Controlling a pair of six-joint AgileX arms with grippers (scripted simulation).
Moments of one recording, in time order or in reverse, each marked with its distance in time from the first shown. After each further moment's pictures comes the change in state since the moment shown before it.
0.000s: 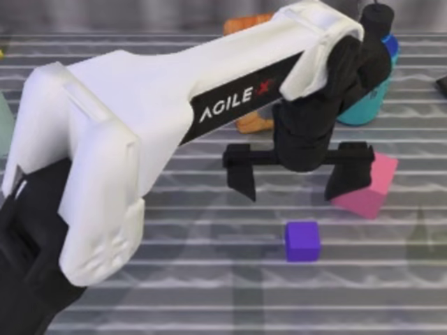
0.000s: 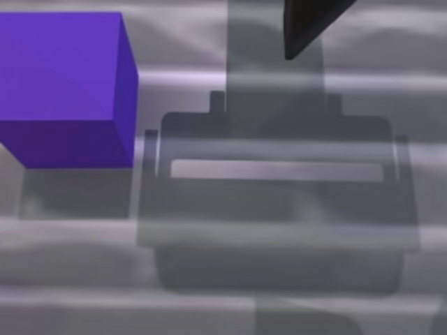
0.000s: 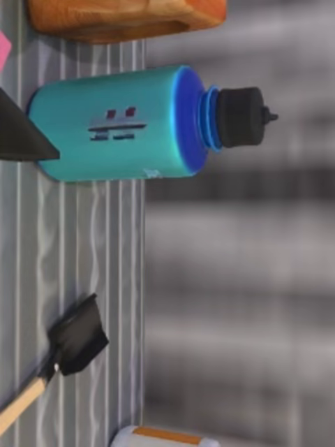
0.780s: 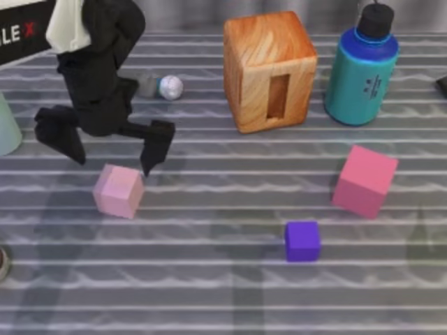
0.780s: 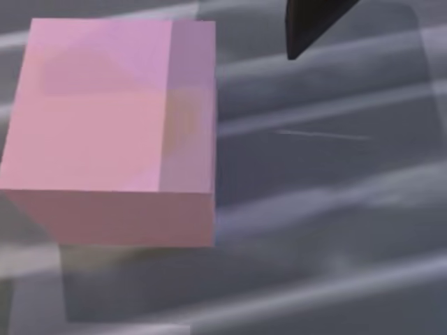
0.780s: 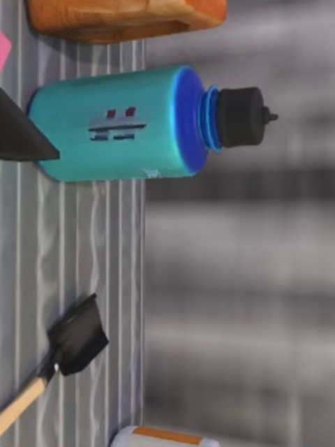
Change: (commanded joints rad) left arm 0.531 -0.331 -0.583 0.235 0.021 0.766; right arm 0.000 0.000 0.000 0.000 0.000 0.000
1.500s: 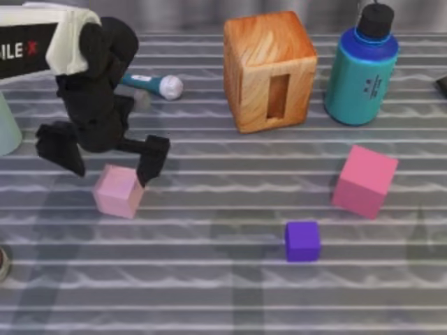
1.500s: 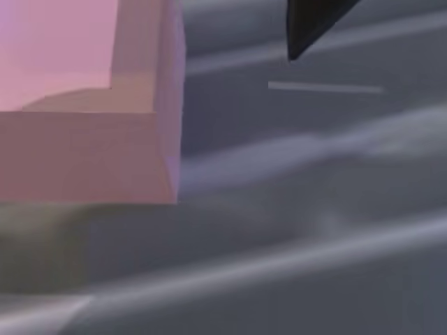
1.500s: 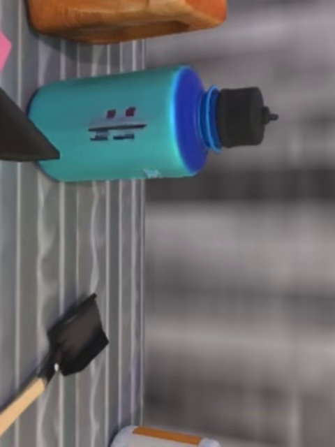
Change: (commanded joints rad) left arm 0.025 0.038 -0.099 0.142 0.002 0.028; right arm 0.000 0.000 0.000 0.000 0.000 0.000
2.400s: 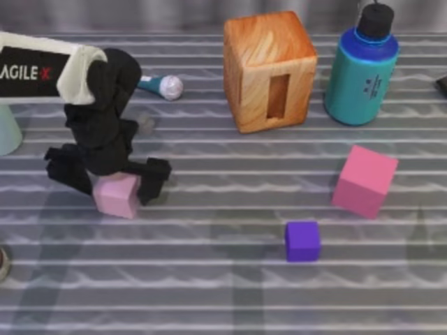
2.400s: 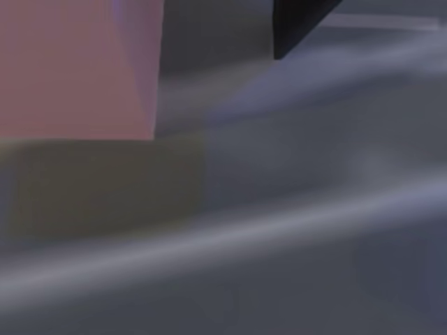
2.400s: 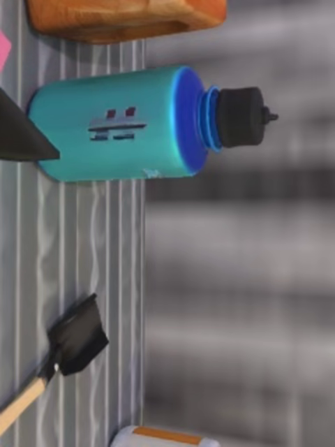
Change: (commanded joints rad) left arm 0.002 0.074 -0.106 0.180 0.001 0.003; right arm 0.000 0.000 0.000 0.000 0.000 0.000
